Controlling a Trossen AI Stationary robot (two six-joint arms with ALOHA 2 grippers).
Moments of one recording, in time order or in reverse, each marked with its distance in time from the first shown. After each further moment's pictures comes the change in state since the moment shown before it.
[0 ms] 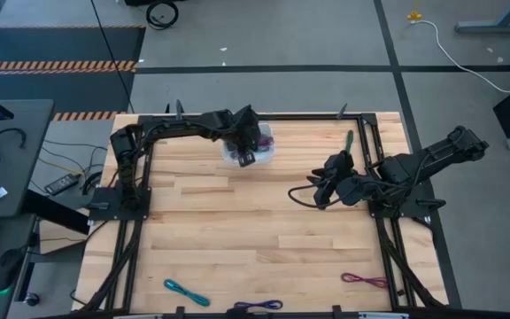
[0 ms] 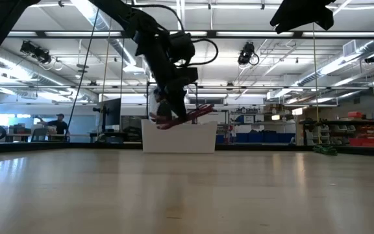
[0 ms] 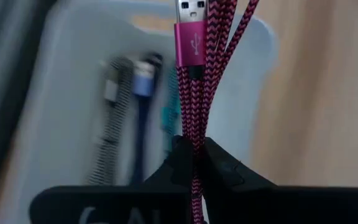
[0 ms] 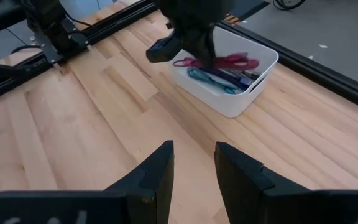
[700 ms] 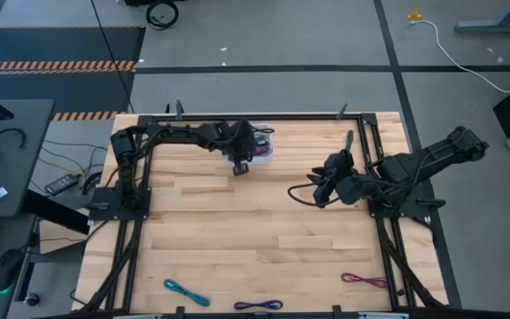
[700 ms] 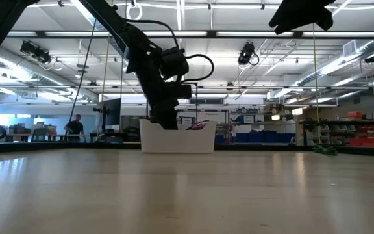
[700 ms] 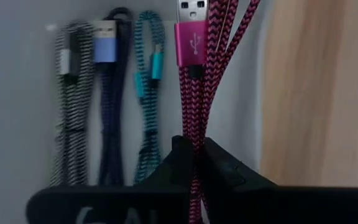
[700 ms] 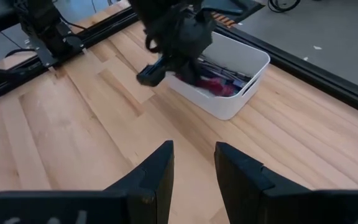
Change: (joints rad) left arm -0.026 0.000 -0.214 0.194 0.033 0.067; right arm -0.015 0.000 0.000 0.000 0.007 0.000
